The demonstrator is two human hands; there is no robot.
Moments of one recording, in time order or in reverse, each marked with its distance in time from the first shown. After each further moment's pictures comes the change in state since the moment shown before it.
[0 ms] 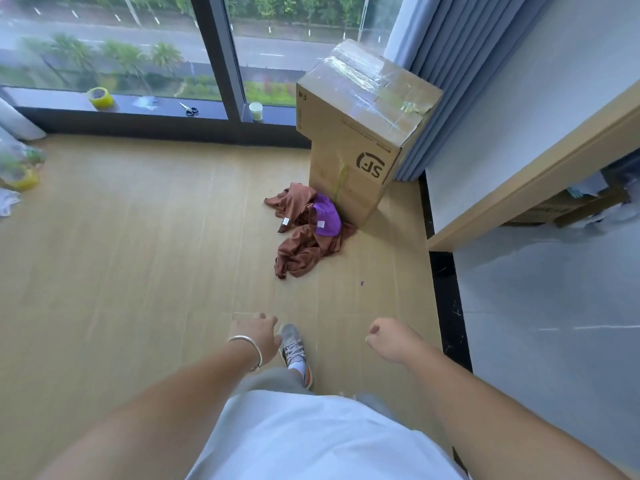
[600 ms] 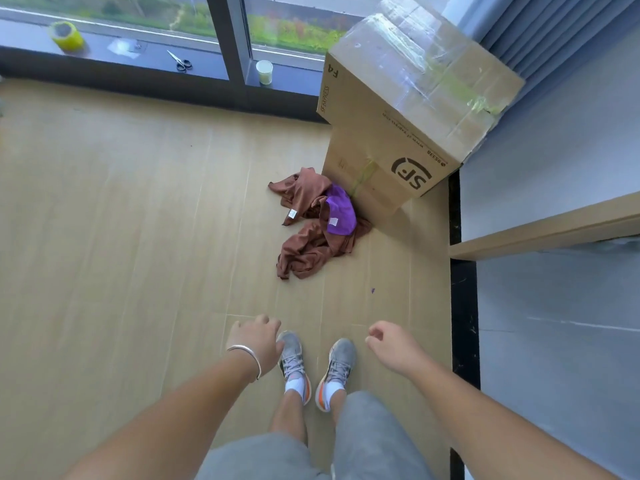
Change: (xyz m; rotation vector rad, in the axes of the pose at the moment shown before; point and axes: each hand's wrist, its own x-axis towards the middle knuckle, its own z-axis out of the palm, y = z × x) left_hand 0.156 -0.045 -0.032 -0.022 -0.107 0.062; right_hand 0.167 -0.065 -0.039 0.136 -0.094 0.069
